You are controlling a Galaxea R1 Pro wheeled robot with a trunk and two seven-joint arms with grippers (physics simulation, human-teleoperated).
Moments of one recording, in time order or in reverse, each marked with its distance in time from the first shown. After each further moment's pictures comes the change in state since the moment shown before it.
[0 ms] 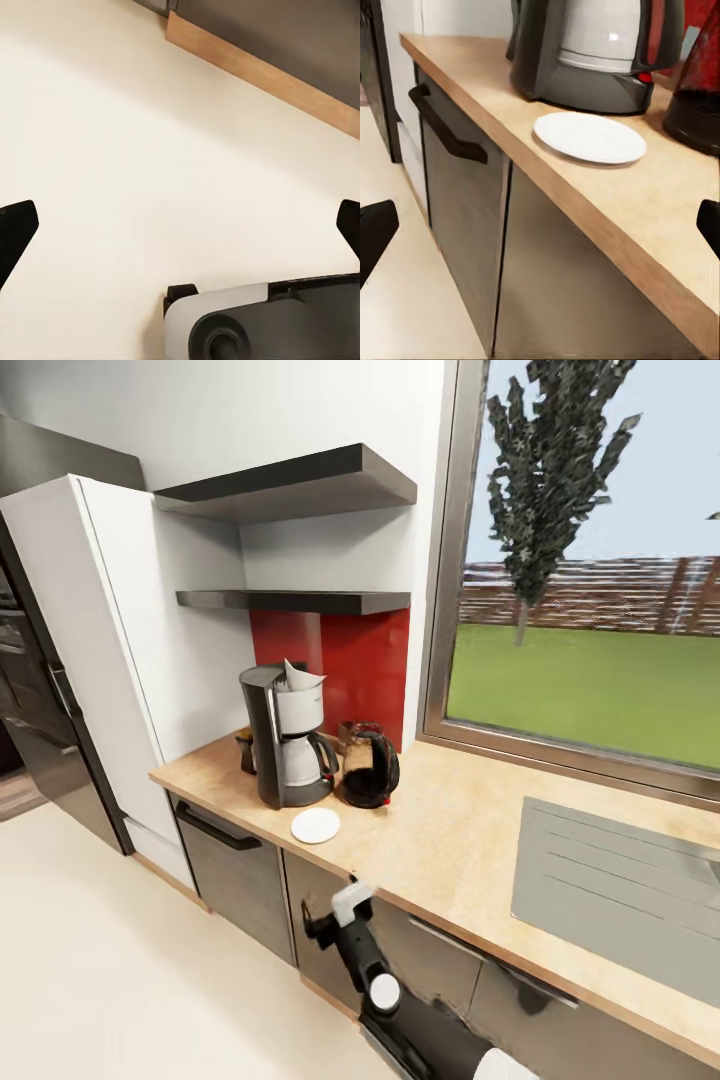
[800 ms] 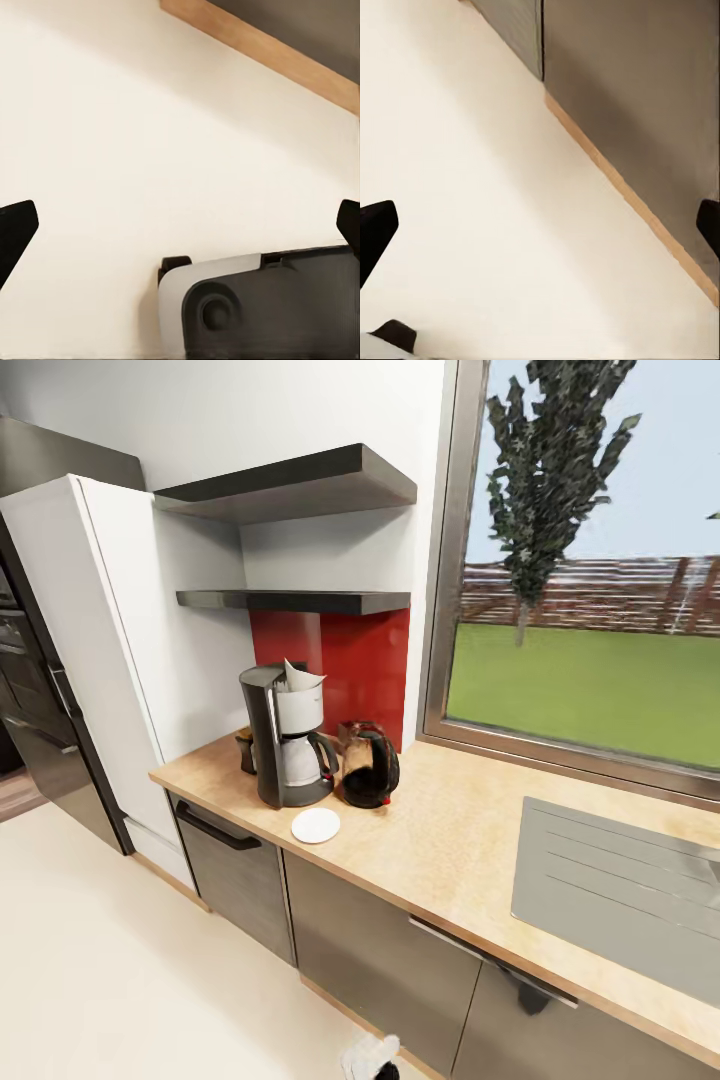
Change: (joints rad) left arm 0.011 -0.003 -0.009 0.038 -0.020 0.005 0.000; right arm 0.200 0.007 0.263 0.283 -0.443 0.105 -0.002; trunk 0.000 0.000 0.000
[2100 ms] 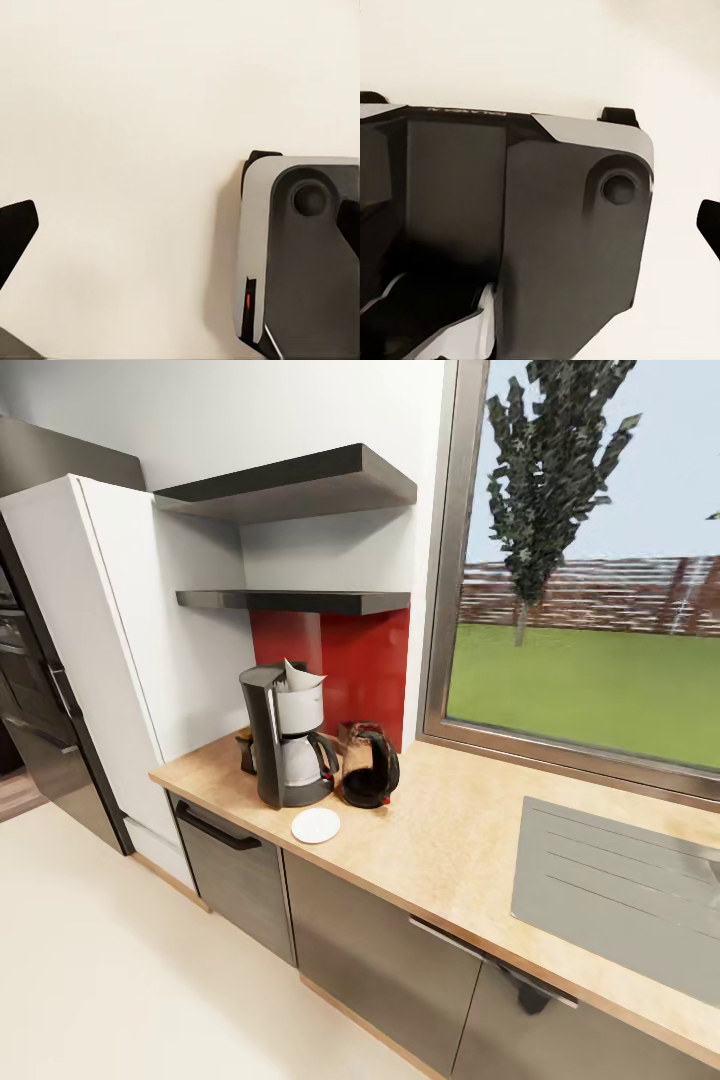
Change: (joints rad) left arm 0.000 -0.020 -0.004 0.223 -0.092 0.007 0.338; right arm 0.053 -0.099 0.000 0.407 -0.488 0.334 0.322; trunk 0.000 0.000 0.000
